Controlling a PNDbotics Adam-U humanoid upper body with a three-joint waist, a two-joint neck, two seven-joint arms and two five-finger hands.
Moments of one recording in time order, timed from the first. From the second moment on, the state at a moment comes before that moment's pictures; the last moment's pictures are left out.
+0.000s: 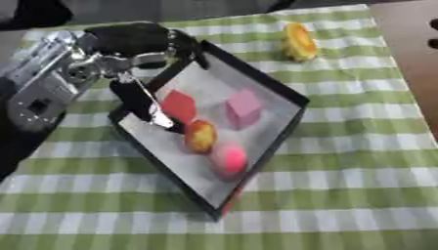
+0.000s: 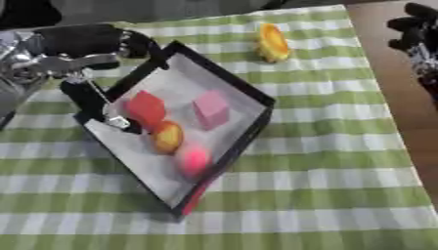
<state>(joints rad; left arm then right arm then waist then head) -0.98 0.62 -0.57 -1.67 -0.50 -0.14 -0.45 -0.18 -0.65 -0.17 -1.80 -0.26 -0.17 0.08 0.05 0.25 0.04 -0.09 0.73</state>
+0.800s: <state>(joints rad) -0.26 0.68 -0.10 -1.98 -0.19 0.09 0.14 -0.29 -0.77 -0.15 -1.79 -0.28 -0.19 0.08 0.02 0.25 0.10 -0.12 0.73</state>
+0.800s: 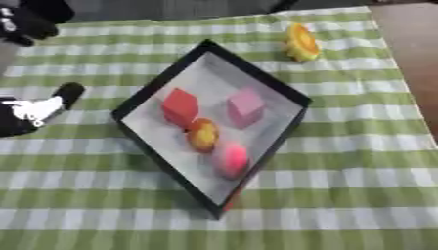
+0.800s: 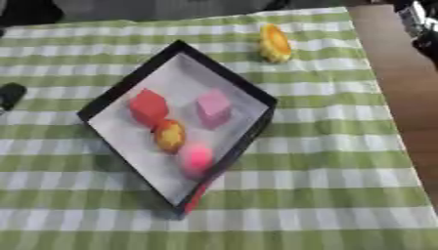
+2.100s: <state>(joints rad) -0.17 0.40 0.05 -1.92 0.19 0.06 0.48 -0.68 -0.88 0.09 -1.09 0.34 -0.44 0.48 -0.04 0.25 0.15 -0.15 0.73</state>
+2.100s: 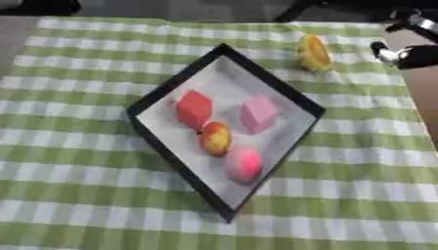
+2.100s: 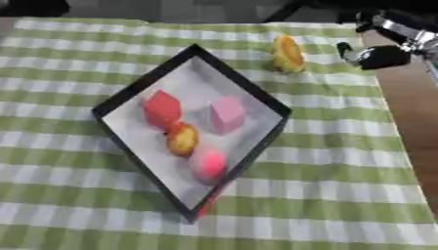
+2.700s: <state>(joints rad) -0.17 0.40 0.05 -1.92 0.18 0.07 0.47 -0.74 -0.87 0.10 -1.05 0.36 -0.49 0.56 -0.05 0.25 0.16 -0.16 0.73</state>
